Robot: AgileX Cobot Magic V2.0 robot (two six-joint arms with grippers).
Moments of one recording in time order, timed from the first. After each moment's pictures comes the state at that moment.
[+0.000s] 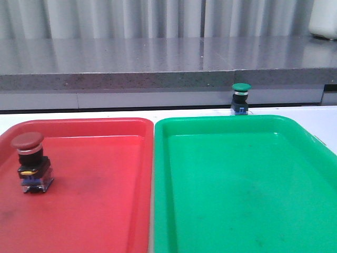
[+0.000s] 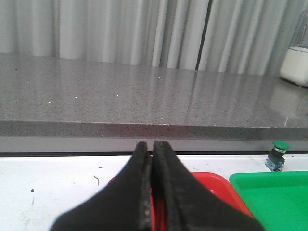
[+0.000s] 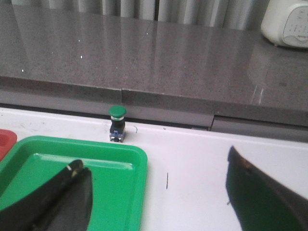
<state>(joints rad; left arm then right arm) -0.18 0.03 -0.40 0.02 0.45 -0.16 0.09 0.33 -0.48 0.01 0.37 -0.03</state>
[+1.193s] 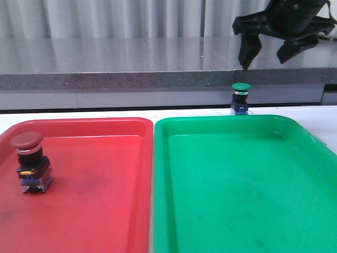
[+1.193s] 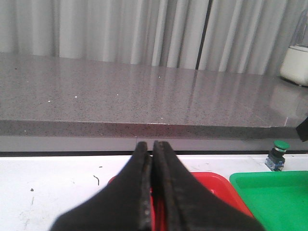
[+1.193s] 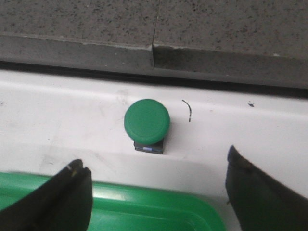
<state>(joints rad) -0.18 0.03 -0.40 0.02 0.45 -0.16 0.19 1.85 -1.48 0.02 0.51 0.12</state>
